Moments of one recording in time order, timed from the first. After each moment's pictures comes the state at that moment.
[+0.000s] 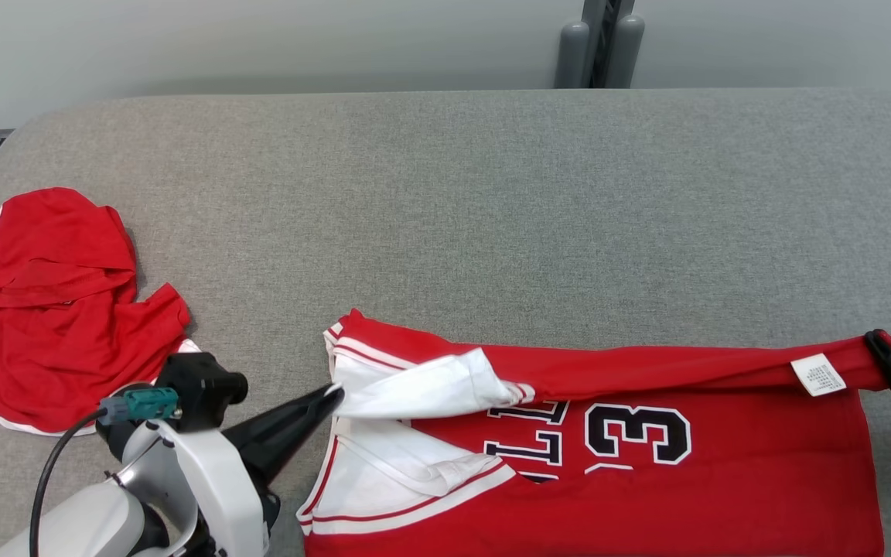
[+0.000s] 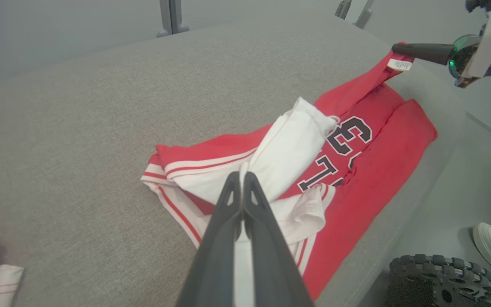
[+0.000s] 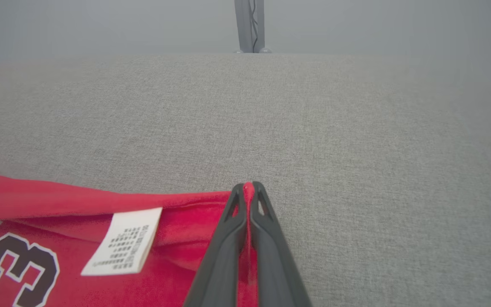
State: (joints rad) left arm -0.38 0.69 -0.82 -0.08 -0.89 -0.09 0.12; right arm -0.38 -0.71 0.62 0.54 0.93 0.13 -0.20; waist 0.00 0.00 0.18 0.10
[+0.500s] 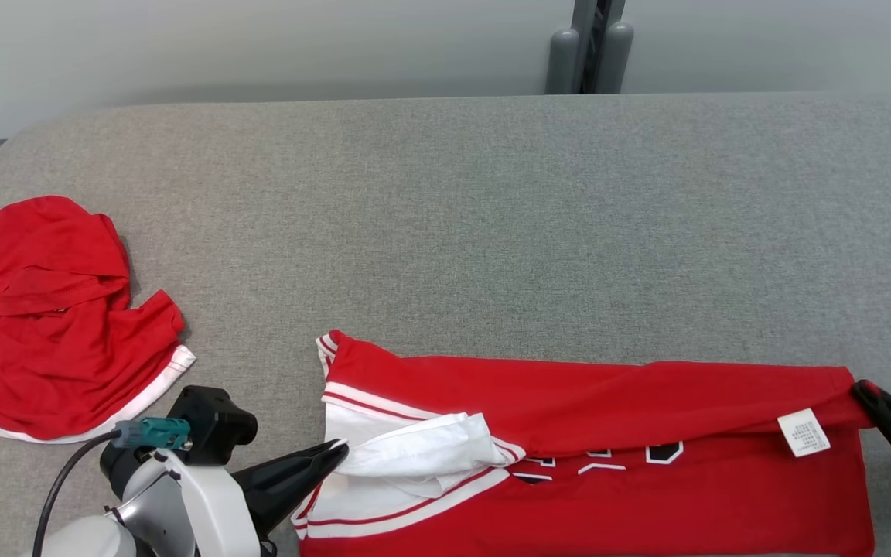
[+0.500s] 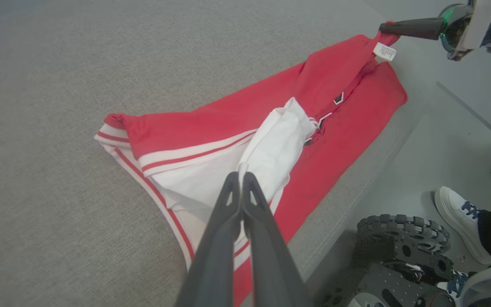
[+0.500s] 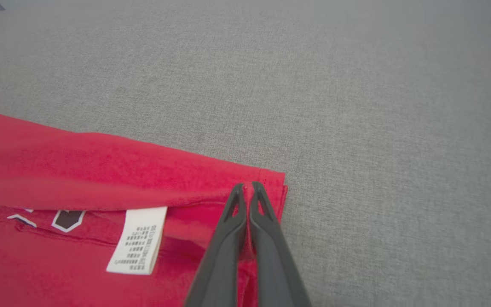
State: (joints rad) left arm -0.33 0.76 -0.86 -0.17 -0.95 -0.09 0.23; right arm -0.29 -0.81 0.67 0.38 0.99 0.13 -0.06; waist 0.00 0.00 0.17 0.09
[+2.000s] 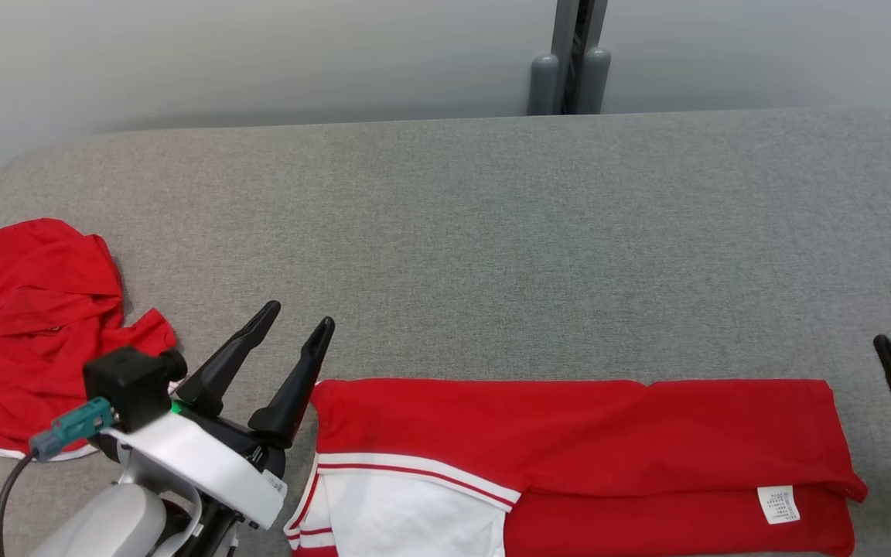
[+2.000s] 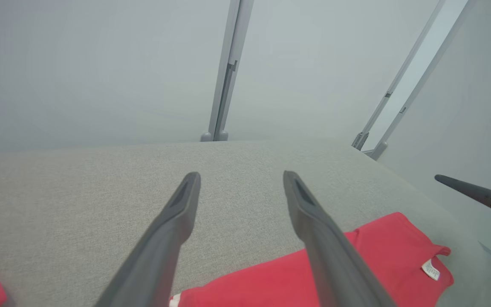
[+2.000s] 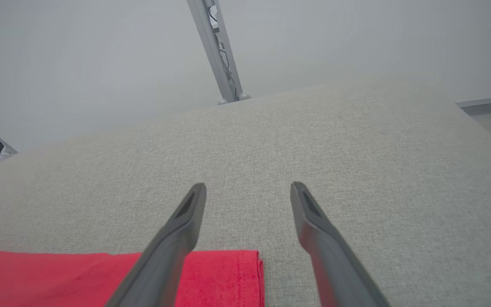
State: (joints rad) left arm -0.31 0.59 -0.70 -0.08 -0.94 0.08 -0.14; right arm -0.17 -0.67 0.30 0.33 0.96 0.13 -0.12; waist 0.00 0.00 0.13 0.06
